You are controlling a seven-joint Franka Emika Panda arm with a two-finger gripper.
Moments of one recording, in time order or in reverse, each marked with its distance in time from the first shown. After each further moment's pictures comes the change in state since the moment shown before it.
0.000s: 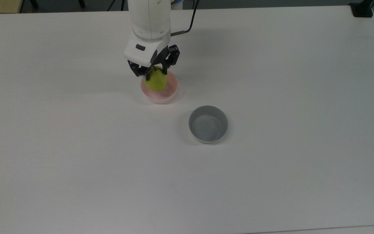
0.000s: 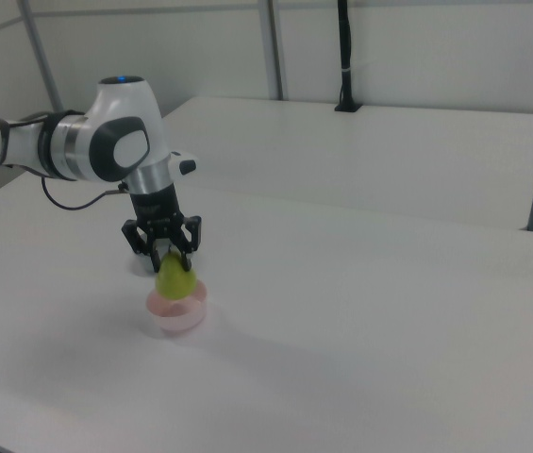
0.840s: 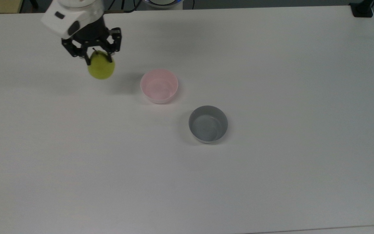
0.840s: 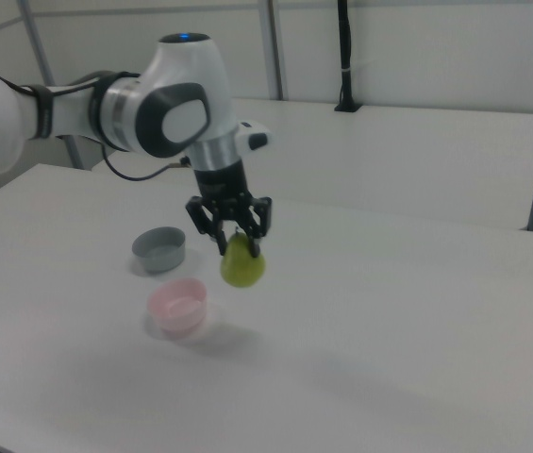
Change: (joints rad) arm -0.243 -0.026 -0.003 0.140 0.000 -0.095 -0.067
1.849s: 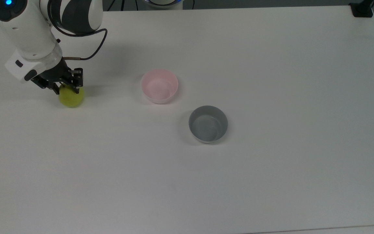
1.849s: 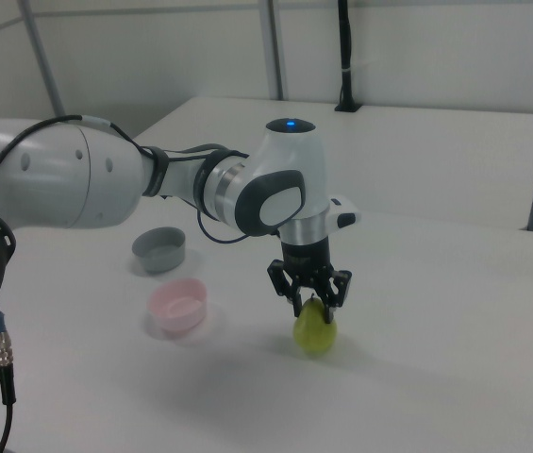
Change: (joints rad) arm -0.147 0.300 -0.022 0.113 0.000 0.150 -0.039
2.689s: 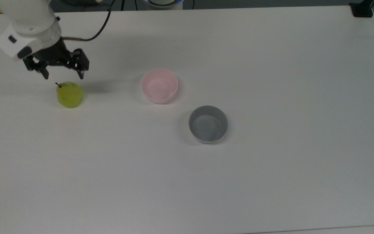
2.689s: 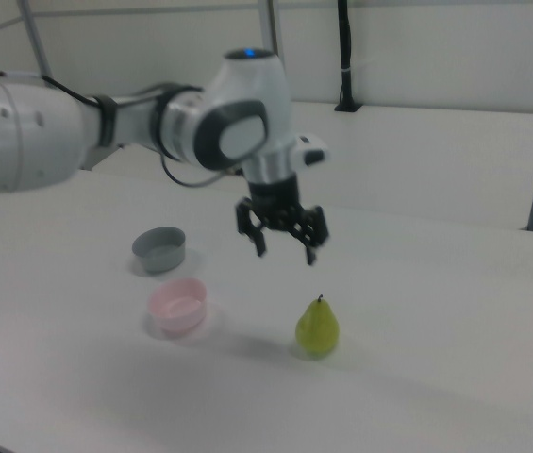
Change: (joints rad) arm 0.048 -0.127 0.000 0.037 0.000 -0.120 0.080
